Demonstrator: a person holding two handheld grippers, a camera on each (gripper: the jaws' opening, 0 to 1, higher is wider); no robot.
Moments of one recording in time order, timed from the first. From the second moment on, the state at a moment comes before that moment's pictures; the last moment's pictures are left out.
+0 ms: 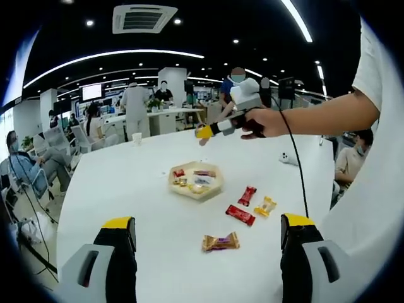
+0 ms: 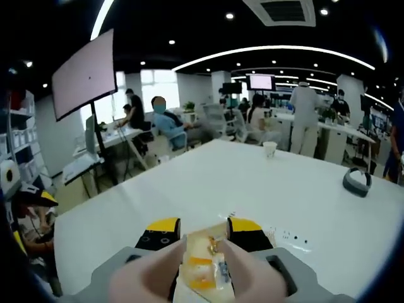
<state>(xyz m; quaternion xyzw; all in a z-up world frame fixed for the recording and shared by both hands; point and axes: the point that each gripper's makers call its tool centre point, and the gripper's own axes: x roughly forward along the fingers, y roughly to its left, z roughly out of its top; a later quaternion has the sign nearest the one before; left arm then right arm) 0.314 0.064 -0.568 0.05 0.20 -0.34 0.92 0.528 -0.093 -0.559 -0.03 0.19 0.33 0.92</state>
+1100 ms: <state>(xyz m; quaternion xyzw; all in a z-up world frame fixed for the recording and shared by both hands) 0.275 -0.017 -0.586 0.03 0.24 -0.30 0.92 0.388 -0.170 -0.615 -0.06 0.18 0.40 0.90</state>
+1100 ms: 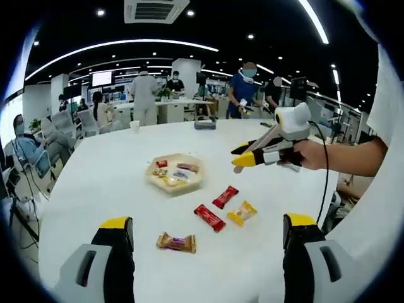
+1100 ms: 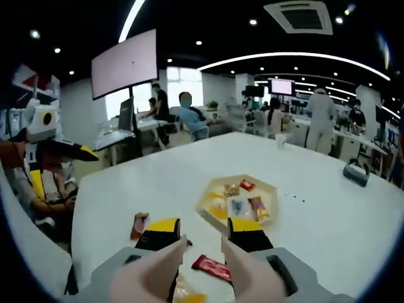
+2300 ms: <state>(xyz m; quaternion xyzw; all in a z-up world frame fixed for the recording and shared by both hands) 0.249 -0.036 -0.592 0.04 0.27 -0.33 0.90 0.349 -0.203 -0.662 -0.09 0.21 0.38 0.90</state>
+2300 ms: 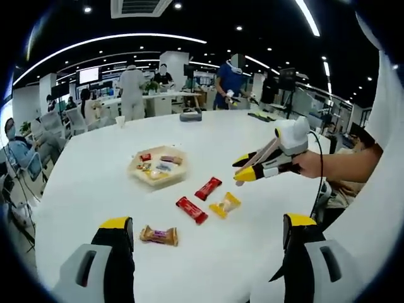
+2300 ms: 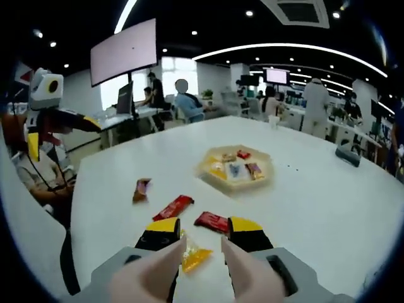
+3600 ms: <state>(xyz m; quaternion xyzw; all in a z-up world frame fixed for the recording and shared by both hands) 0.213 0.016 -0.609 0.03 0.30 -0.25 0.92 0.383 -0.192 -0.727 -0.25 0.25 0.54 0.76</state>
